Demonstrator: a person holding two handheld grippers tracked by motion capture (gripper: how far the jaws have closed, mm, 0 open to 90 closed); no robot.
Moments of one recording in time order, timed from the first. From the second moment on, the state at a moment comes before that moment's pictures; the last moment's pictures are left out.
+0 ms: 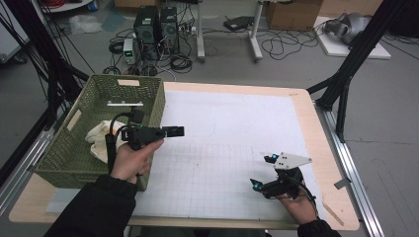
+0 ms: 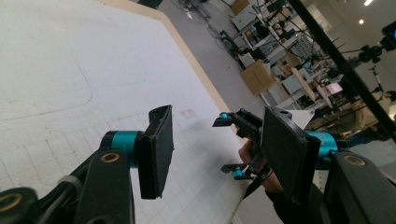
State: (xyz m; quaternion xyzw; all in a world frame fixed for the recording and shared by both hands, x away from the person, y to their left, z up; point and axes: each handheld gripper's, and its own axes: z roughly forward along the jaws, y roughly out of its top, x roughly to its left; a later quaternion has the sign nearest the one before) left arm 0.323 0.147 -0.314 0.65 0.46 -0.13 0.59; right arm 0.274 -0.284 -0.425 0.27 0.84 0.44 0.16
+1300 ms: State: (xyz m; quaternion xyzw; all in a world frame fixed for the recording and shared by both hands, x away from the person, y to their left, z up) left arm 0.357 0.274 -0.316 0.66 0.55 0.02 0.51; right arm 0.278 -0.284 -0.426 0.27 0.84 0.44 0.16
